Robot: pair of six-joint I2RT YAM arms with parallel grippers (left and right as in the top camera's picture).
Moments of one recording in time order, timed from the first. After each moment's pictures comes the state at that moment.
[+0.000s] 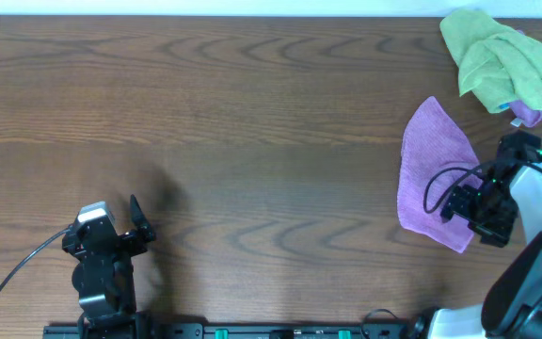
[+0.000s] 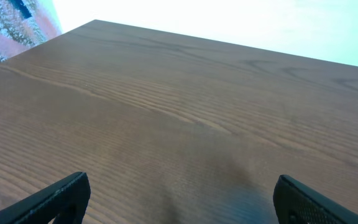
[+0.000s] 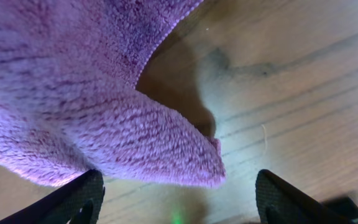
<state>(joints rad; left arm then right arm) 0.17 0.08 0.09 -0.29 -0.10 -0.08 -0.42 1.63 1.00 -1.05 0.07 0.18</state>
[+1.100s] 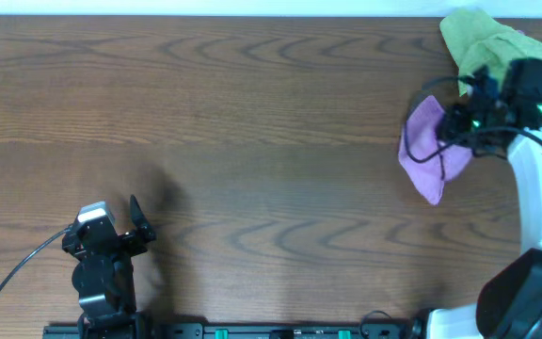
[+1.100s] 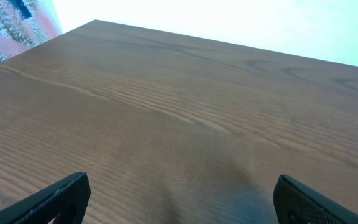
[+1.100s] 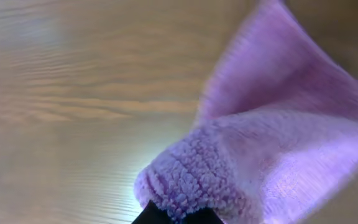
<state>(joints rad) 0.17 0.08 0.09 -0.29 -0.10 -0.08 -0.21 1.63 1.37 -0.86 -0.36 0.01</state>
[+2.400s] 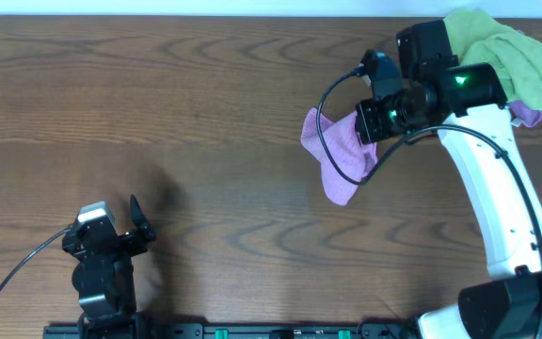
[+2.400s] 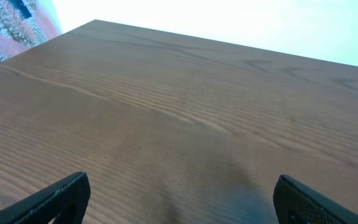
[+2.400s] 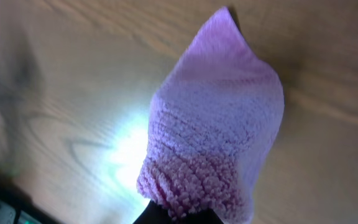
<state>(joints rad) 0.17 0.08 0.09 -0.29 -0.10 -0.08 0.21 1.67 1.67 -1.24 -0.29 -0.06</state>
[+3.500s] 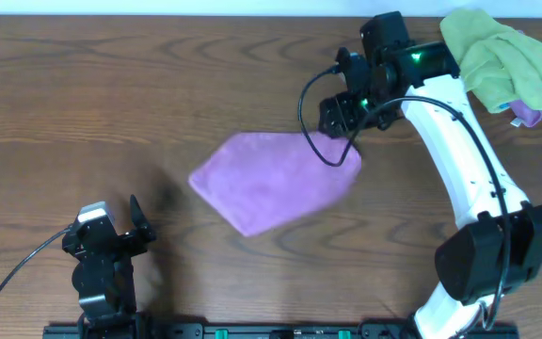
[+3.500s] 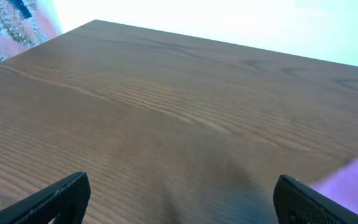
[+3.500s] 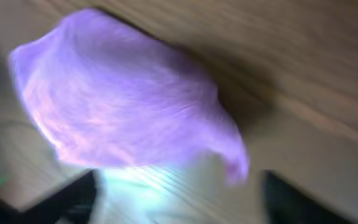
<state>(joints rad) 0.17 0.08 0.09 -0.29 -0.10 -0.08 0.27 1.87 1.78 -1.24 -0.20 -0.04</state>
